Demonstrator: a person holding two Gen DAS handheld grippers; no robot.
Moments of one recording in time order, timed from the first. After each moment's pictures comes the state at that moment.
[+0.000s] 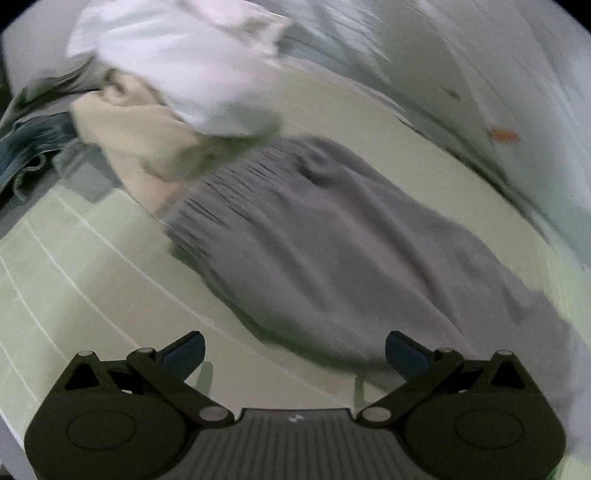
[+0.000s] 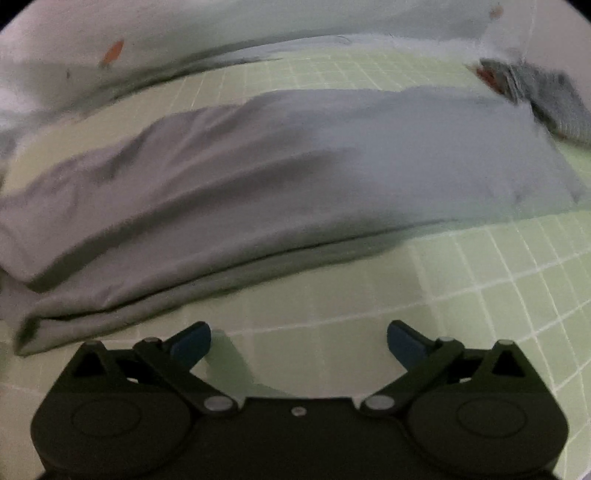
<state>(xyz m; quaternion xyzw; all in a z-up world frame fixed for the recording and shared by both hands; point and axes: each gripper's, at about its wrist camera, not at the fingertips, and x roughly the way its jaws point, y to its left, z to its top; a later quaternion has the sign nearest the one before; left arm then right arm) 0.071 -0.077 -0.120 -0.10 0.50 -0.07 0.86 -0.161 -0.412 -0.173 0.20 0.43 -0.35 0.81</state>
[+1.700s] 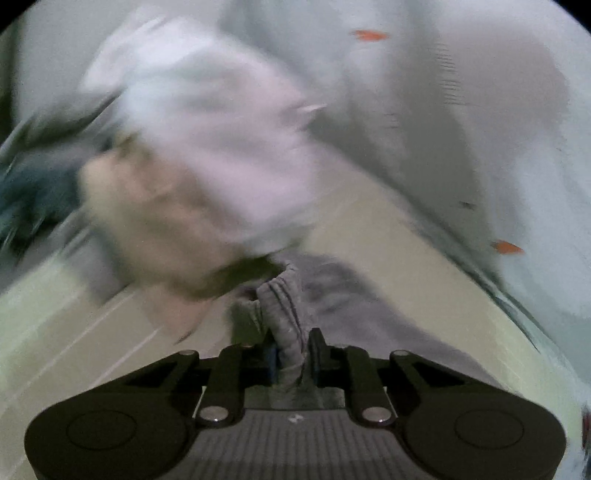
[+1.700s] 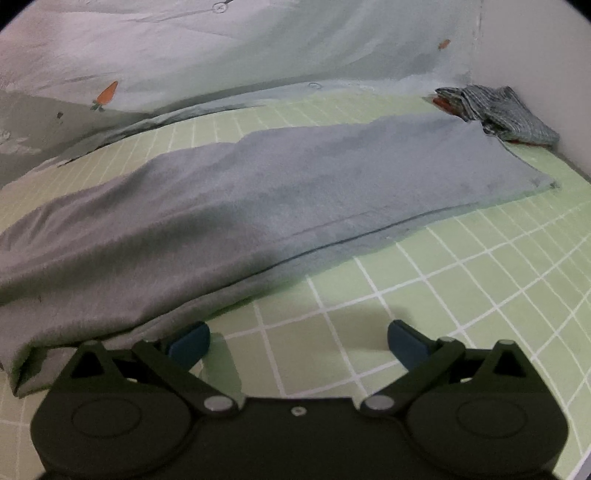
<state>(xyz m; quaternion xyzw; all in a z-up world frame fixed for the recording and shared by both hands) 0.106 -0.025 -0.098 -0.16 0.39 -0.10 0.90 -0.170 -0.356 -0.185 0.21 0.33 -0.42 0.82</state>
